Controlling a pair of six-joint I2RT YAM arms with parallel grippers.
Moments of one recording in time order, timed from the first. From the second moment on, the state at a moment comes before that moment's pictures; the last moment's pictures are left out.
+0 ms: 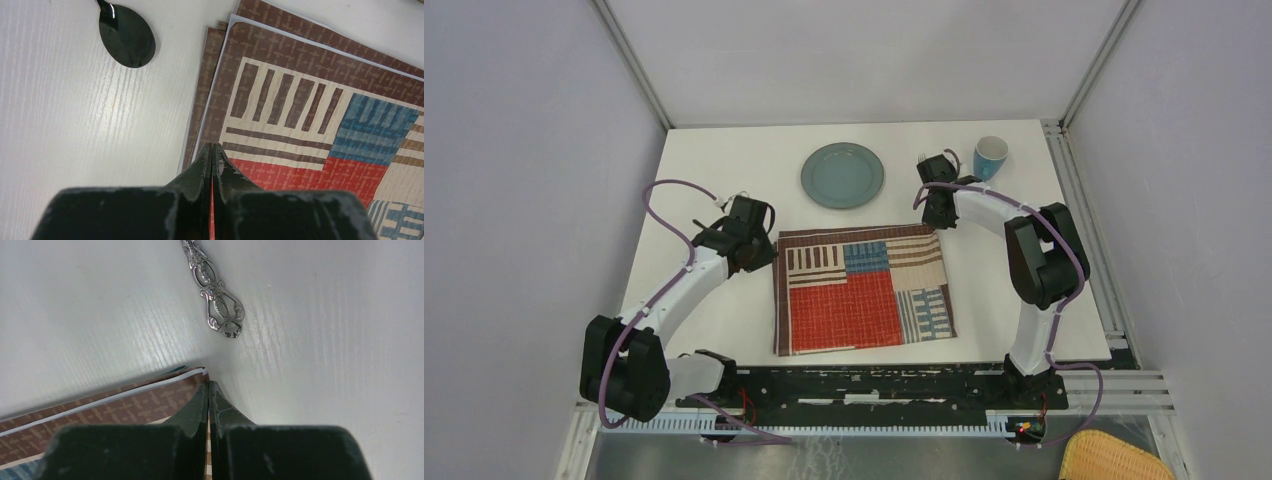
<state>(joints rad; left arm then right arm) -0.32 1.24 0.83 -0.60 -0.21 -0.68 0.38 1.91 1.29 -0.48 0.30 0.60</state>
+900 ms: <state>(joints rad) -0.32 1.24 0.83 -0.60 -0.21 -0.68 0.39 1.95 1.32 -0.44 0.21 0.53</state>
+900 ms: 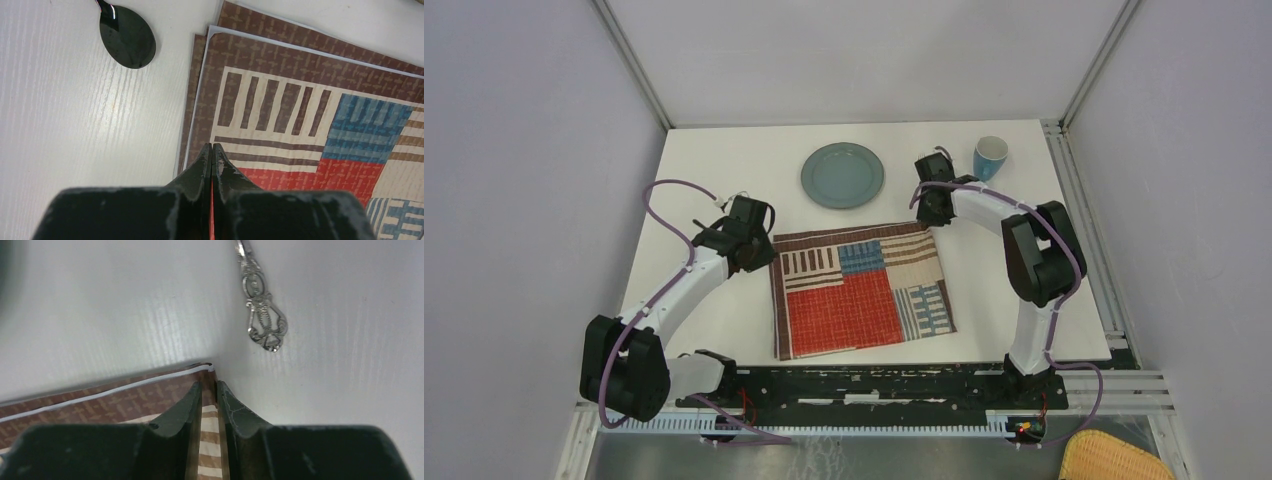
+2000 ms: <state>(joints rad) -0.32 1.59 0.91 -0.40 -0.26 -0.68 0.59 1.91 1.40 -0.43 0.15 0.52</state>
